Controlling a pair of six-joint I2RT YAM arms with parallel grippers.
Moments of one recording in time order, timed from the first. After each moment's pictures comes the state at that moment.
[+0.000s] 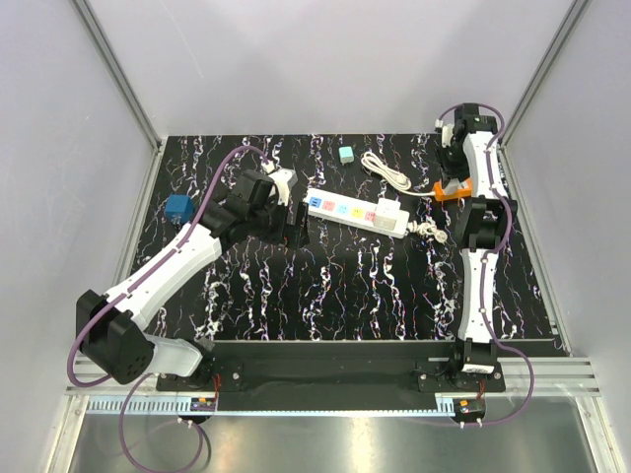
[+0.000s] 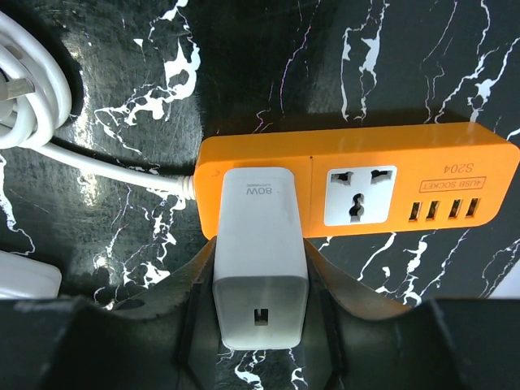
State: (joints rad) left arm -0.57 1.34 1.19 -0.66 0.16 -0.27; right arm -0.07 2.67 2.75 -1.32 -0.01 -0.27
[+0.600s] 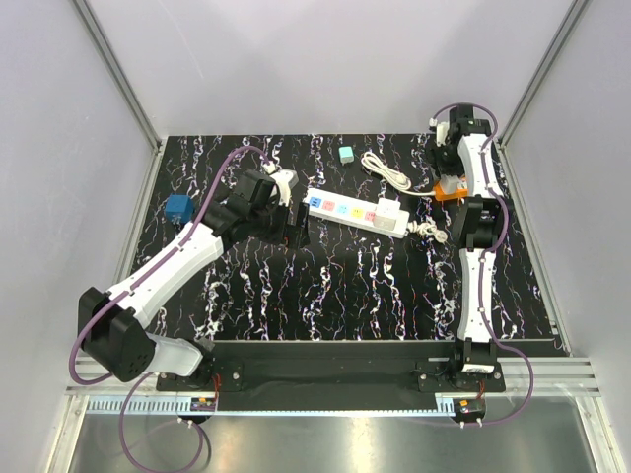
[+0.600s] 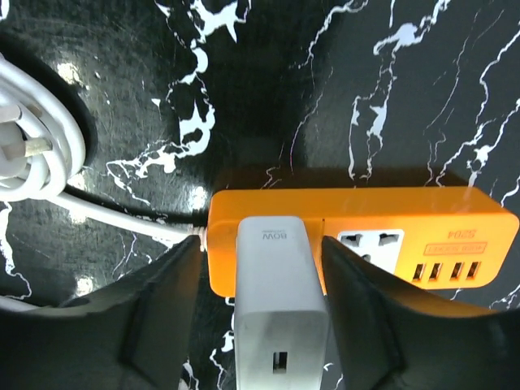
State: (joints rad) left arm -0.57 1.36 1.19 -0.66 0.16 -0.27; right arm -0.05 2.69 2.73 -1.21 -0.02 -0.30
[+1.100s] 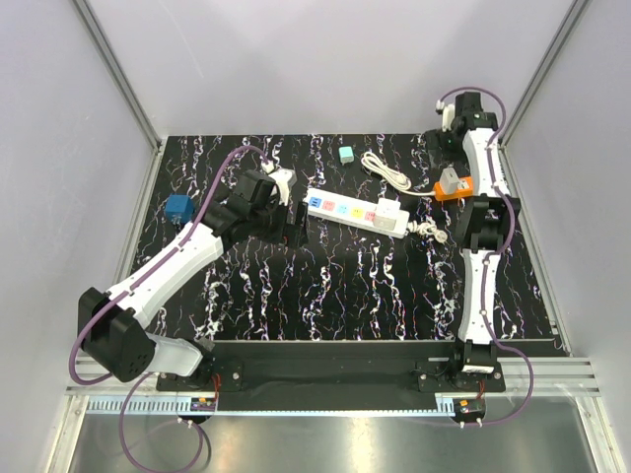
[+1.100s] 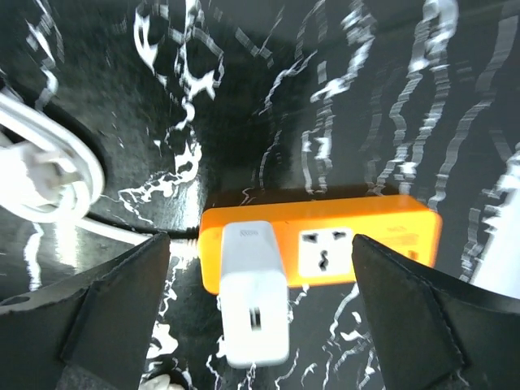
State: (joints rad) left arm -0.57 1.36 1.19 -0.66 0.12 -0.27; right arm -0.05 2.59 2.66 -1.09 0.01 -0.27
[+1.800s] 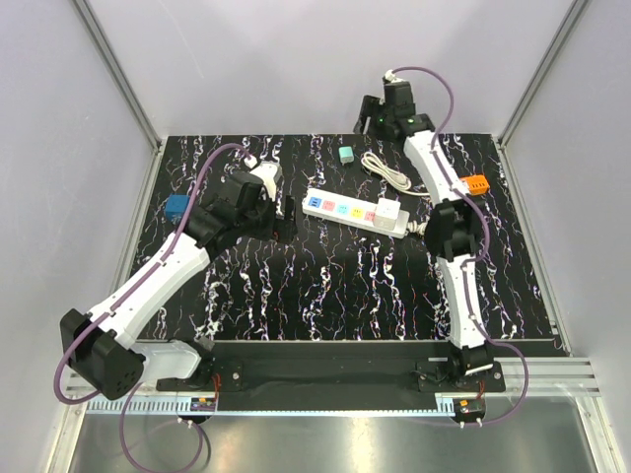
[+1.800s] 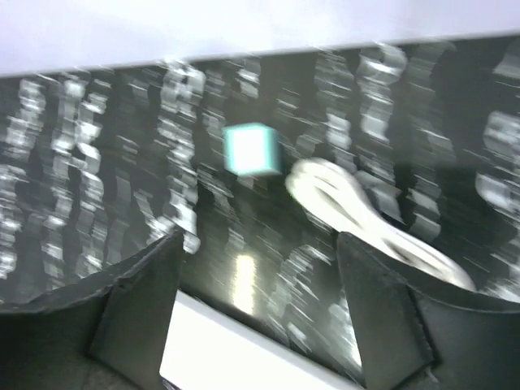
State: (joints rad) left arm -0.57 1.25 1.18 -0.66 -0.02 -0.28; right arm 0.25 2.42 2.48 -0.65 -0.04 0.34
